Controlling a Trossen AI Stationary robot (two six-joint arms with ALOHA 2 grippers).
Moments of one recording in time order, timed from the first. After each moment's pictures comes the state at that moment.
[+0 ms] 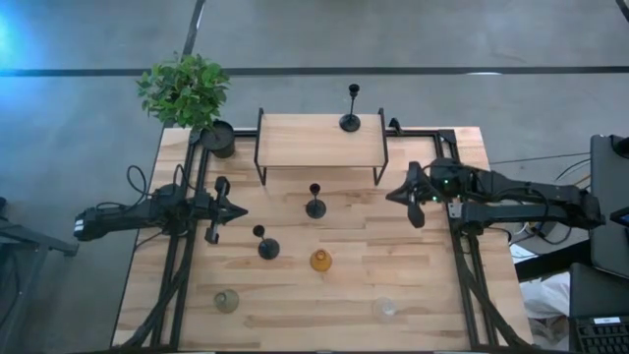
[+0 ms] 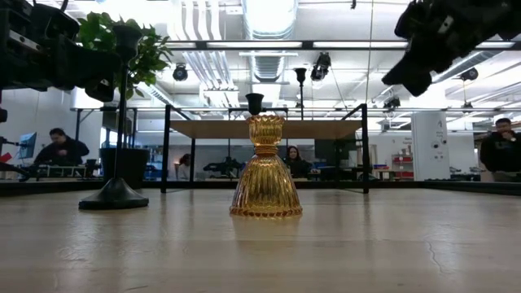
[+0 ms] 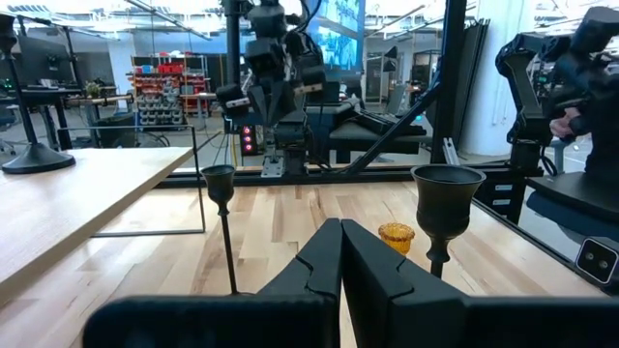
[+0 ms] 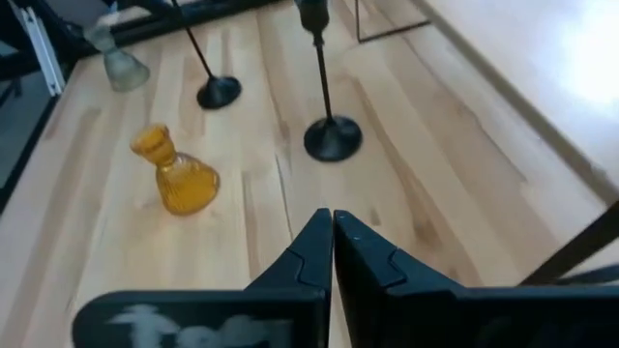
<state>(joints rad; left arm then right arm) 0.11 0.00 0.01 0.04 0.18 0.00 -0.23 0.70 0.53 -0.36 -0.15 0.17</state>
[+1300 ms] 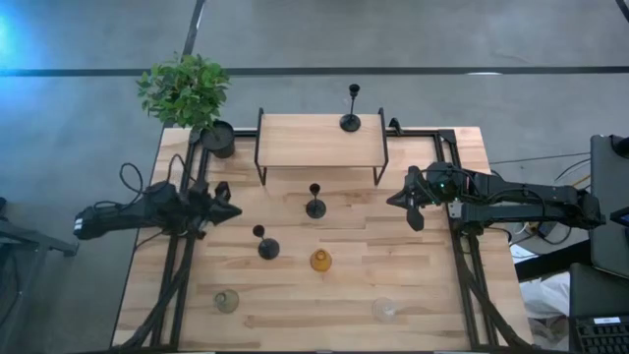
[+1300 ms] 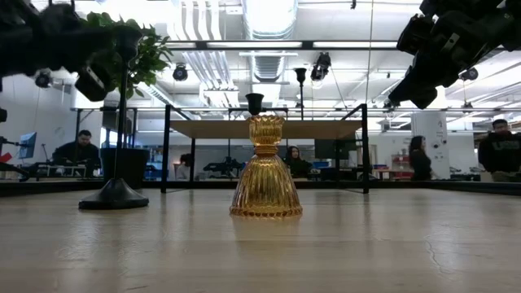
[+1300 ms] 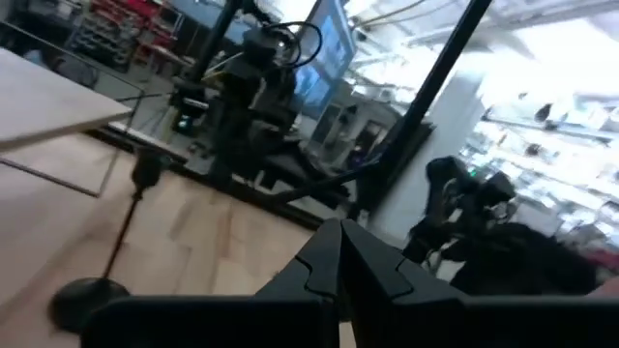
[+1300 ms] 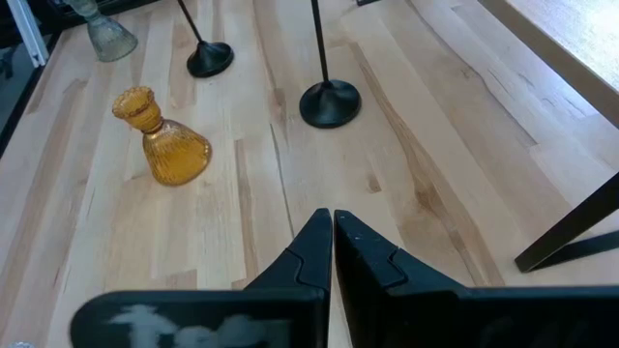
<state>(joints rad) 0.09 0.06 0.08 0.06 0.23 -0.51 -0.23 0.70 0.47 -0.36 -0.16 0.17</state>
